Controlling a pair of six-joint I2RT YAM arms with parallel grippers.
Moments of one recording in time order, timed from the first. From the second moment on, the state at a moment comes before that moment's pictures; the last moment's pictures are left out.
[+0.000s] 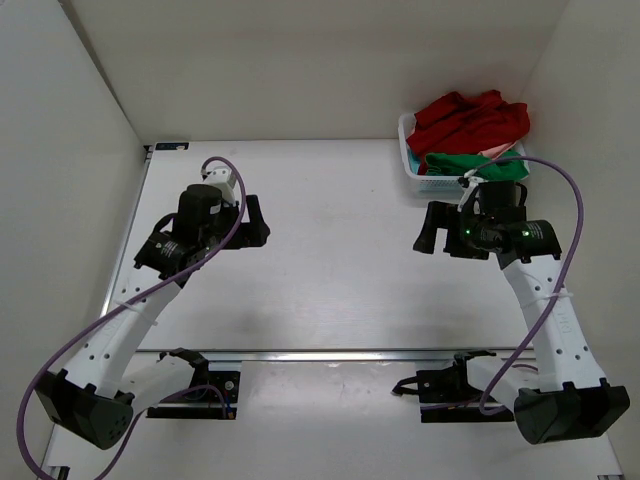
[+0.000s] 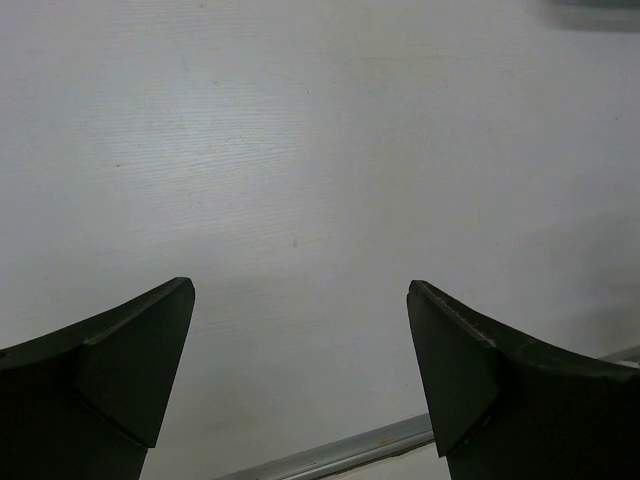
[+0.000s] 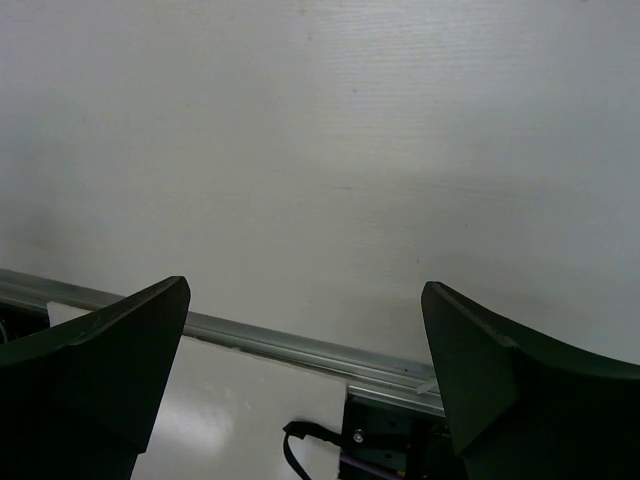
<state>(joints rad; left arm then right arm) -0.42 1.04 1.10 -0.67 -0.04 -0.37 0.08 1.06 1.19 -1.03 -0.25 0.23</state>
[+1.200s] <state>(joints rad) -0.47 1.16 1.24 -0.72 -0.02 -0.37 -0.07 1.78 1.86 -0.55 -0.19 0.26</state>
